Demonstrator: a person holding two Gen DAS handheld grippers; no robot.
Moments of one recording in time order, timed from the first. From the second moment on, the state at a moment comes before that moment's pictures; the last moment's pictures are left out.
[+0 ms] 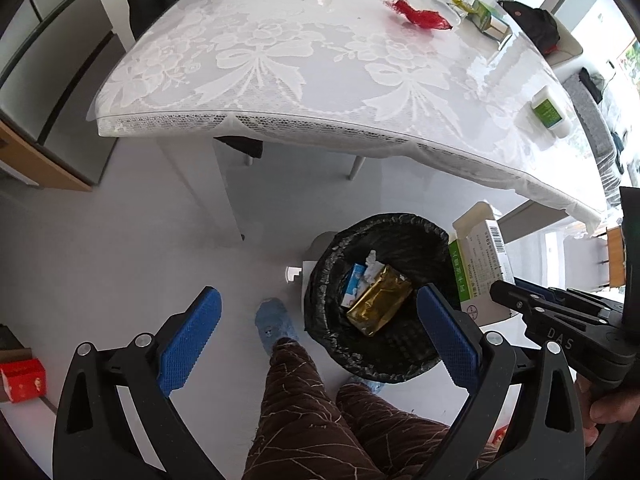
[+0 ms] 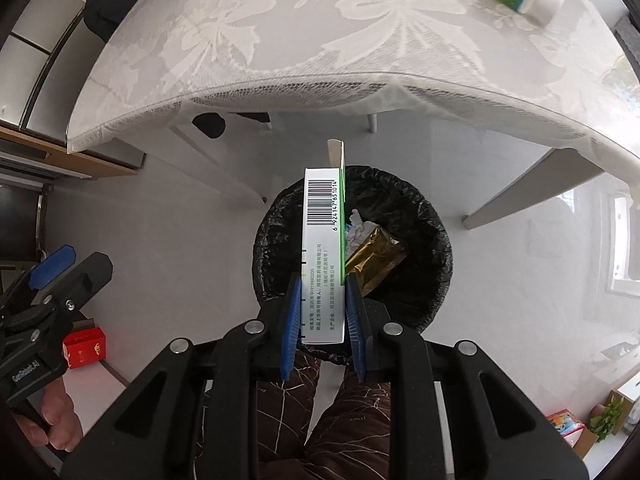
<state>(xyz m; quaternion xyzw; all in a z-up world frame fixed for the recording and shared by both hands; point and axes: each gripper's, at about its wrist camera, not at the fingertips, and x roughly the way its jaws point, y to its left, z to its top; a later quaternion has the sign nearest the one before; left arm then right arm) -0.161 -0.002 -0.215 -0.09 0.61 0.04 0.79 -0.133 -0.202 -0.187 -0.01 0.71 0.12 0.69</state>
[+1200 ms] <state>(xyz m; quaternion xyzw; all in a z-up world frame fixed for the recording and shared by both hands) 0.056 -0.029 -0.174 0.02 0.56 -0.09 0.82 0.019 -0.292 -0.099 0.00 0.61 -0.06 0.79</state>
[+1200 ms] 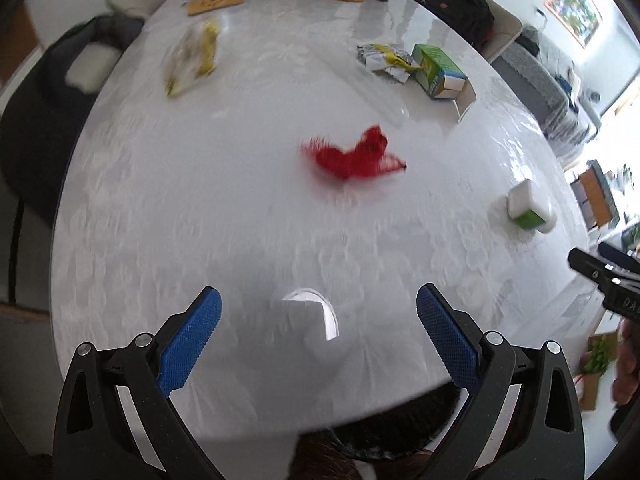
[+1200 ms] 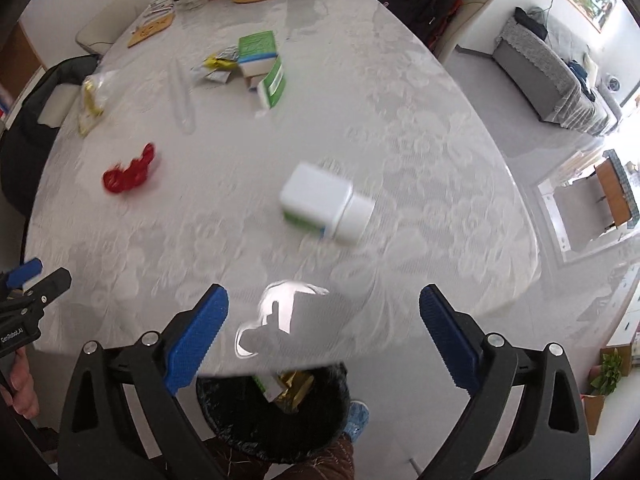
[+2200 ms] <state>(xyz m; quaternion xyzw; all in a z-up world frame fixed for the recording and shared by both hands) 0.170 -0.085 -0.224 0.12 0.60 -0.15 0.78 0.098 -0.280 -0.165 -0.06 0.69 -0.03 0.72</state>
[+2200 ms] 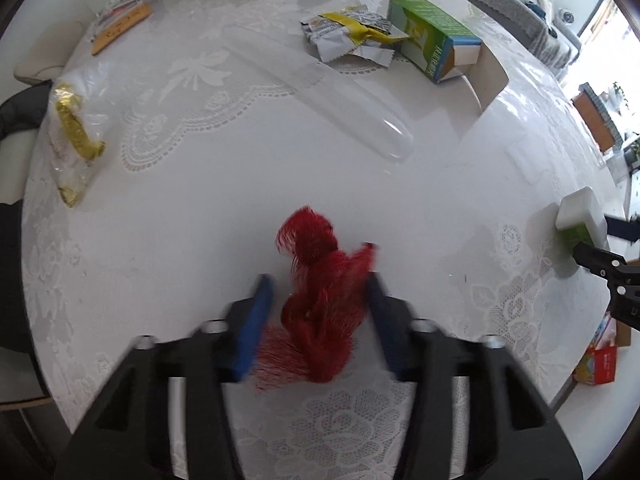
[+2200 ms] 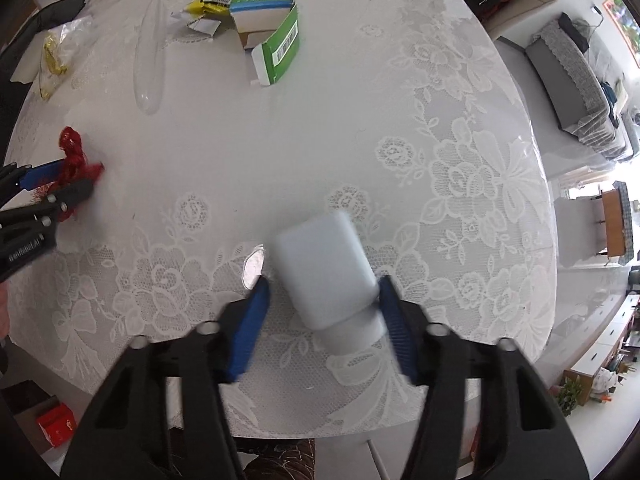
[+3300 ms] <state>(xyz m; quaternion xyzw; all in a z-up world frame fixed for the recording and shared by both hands) 0.071 -0.046 -0.138 -0.01 0.59 -0.06 0.81 0.028 -0.263 -0.067 0.03 0.62 -0.01 0.78</state>
